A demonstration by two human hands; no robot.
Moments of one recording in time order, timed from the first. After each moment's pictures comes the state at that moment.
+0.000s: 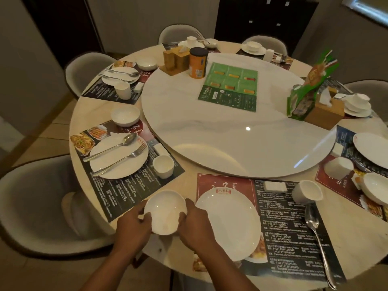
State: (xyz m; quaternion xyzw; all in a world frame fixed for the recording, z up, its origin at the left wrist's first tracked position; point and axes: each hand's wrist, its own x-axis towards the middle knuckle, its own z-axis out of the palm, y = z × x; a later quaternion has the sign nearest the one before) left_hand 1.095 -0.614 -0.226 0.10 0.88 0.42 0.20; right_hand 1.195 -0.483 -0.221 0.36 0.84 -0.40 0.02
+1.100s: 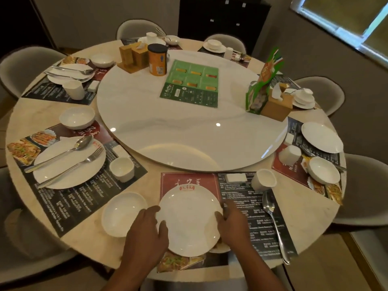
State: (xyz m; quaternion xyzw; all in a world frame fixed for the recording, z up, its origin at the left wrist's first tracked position) left_hand 1.180 -0.544 -0.220 0.29 0.87 0.36 0.17; right_hand 1.329 -0.366 -0.239 0.56 0.76 -0.32 -0.06
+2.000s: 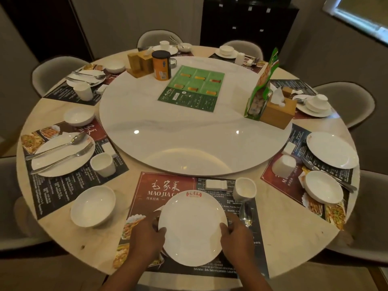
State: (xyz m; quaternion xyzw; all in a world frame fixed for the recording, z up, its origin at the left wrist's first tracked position) left_hand 1.269 -0.452 -0.240 0.14 0.90 0.35 0.20; right_hand 1.421 -0.284 -0.257 0.52 0.77 -0.37 -0.08
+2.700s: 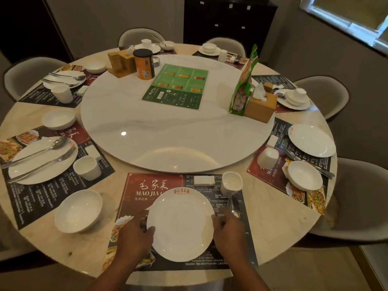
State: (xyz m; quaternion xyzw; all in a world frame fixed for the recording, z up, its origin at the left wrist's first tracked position) left_hand 1.270 -0.453 -0.242 0.13 0.91 0.34 0.20; right_hand 1.432 -0.285 -0.249 0.52 0.77 -0.35 -0.12
